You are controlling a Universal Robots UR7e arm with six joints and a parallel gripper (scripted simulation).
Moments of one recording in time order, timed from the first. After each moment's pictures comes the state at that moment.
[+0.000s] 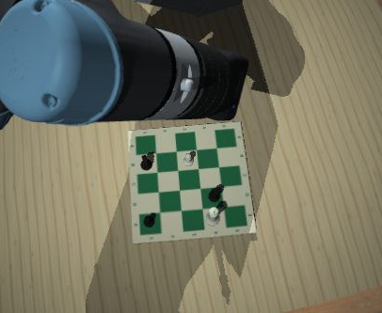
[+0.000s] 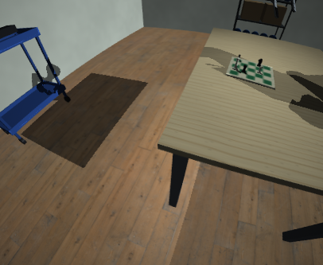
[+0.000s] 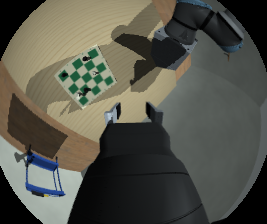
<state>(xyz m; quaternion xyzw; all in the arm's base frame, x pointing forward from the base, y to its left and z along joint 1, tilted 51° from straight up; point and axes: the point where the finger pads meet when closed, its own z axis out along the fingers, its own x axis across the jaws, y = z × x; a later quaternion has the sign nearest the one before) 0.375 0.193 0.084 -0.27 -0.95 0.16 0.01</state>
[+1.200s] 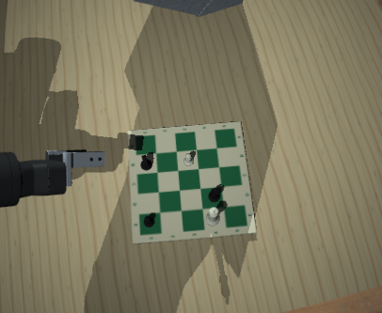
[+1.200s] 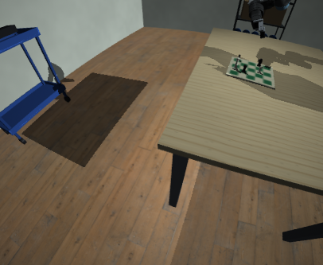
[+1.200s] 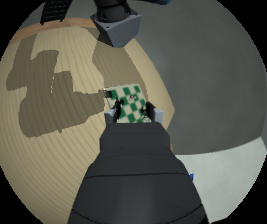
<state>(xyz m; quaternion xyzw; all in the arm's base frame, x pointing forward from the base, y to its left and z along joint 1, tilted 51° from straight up) 0.421 -0.037 0.161 -0.79 -0.61 -0.02 0.00</state>
